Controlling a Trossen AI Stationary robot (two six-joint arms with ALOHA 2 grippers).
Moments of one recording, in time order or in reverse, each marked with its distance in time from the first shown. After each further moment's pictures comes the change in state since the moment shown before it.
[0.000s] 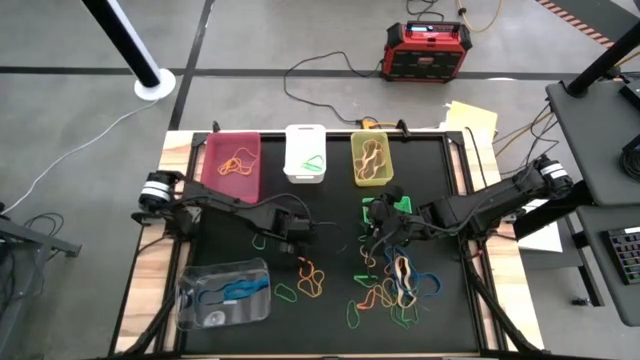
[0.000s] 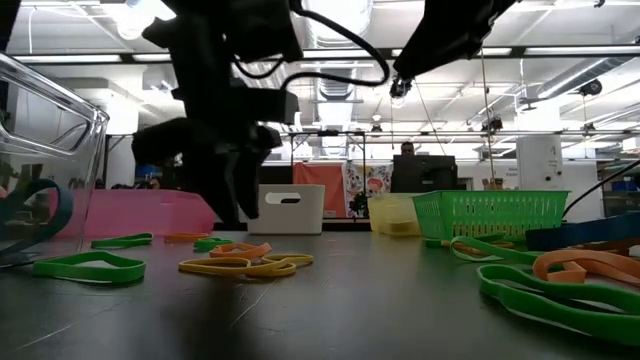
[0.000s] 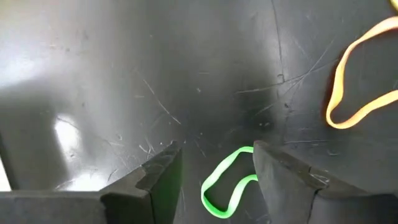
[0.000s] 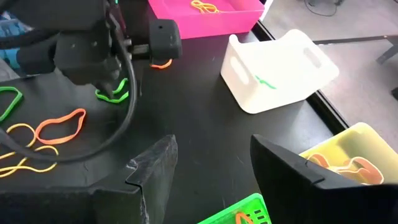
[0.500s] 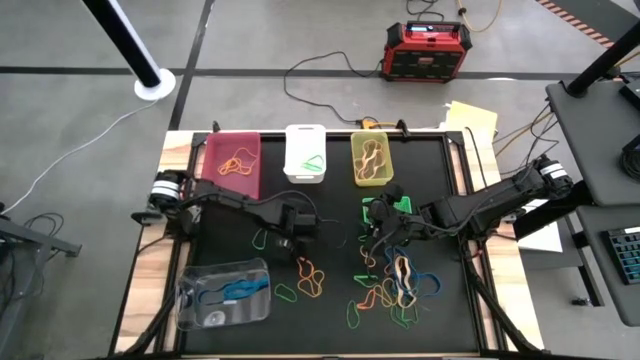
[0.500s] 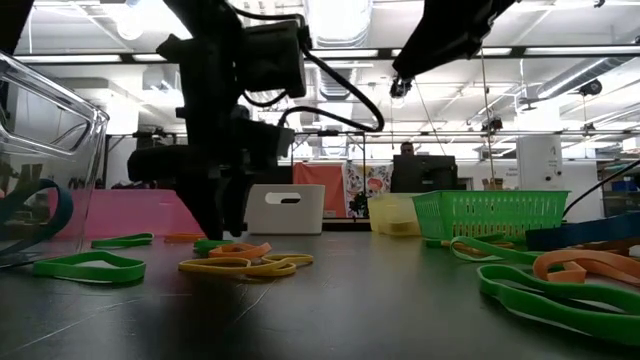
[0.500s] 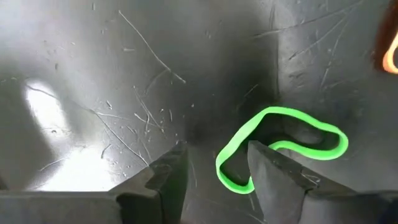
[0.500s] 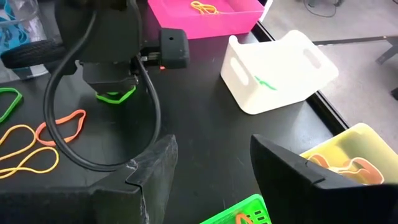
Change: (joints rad) left arm 0.058 0.060 0.018 -0.098 0.023 0.074; right arm 0.000 0.000 -0.001 0.007 0.002 -0.002
